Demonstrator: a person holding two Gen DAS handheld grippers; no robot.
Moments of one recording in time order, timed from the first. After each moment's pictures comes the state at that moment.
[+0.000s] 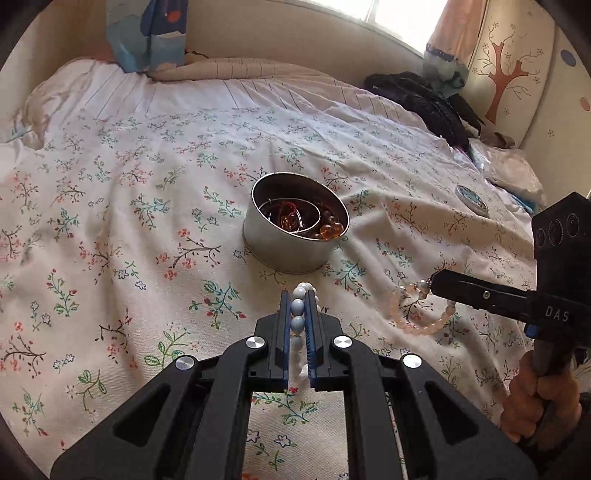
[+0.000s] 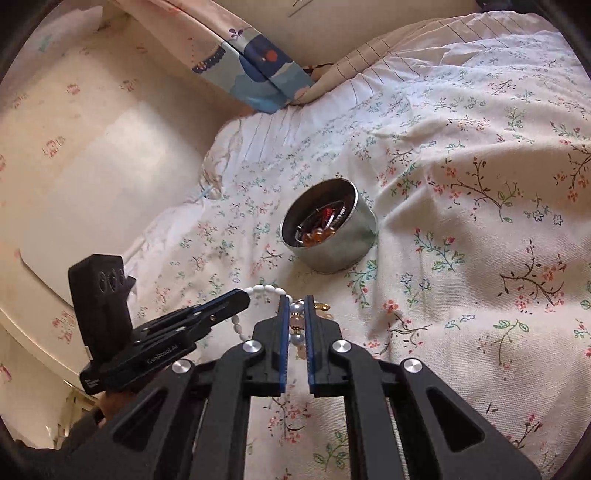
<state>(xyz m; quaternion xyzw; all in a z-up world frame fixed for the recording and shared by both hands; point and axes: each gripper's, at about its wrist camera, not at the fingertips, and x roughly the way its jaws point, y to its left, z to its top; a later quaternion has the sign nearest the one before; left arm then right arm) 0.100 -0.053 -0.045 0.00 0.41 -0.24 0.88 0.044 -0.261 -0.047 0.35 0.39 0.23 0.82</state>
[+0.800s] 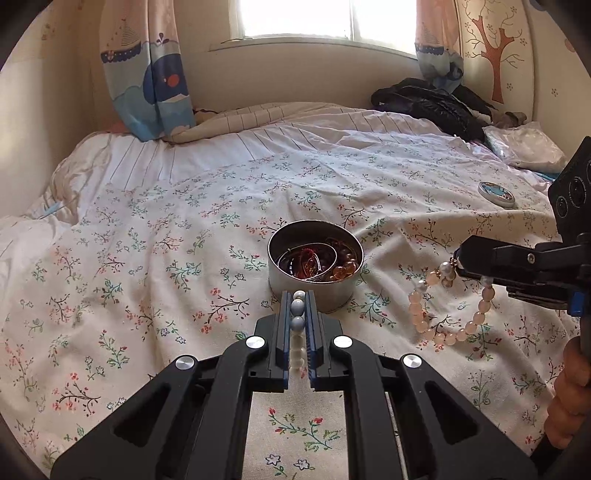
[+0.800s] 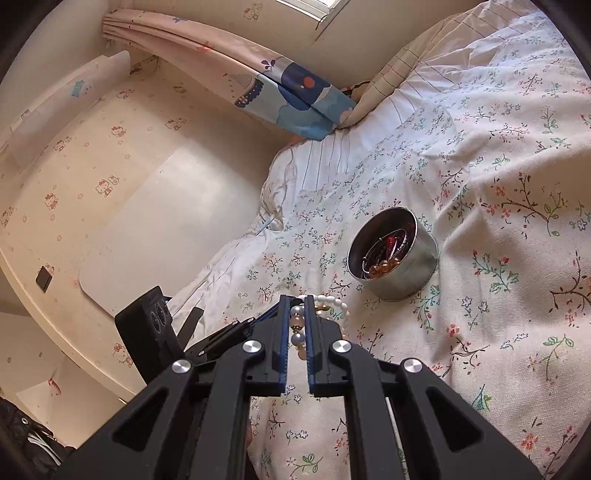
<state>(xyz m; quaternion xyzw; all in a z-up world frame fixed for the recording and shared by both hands) 0.086 -0.074 -0.021 0.10 0.32 -0.19 0.92 0.048 -0.268 -0.036 0.43 0.32 0.30 0.79</state>
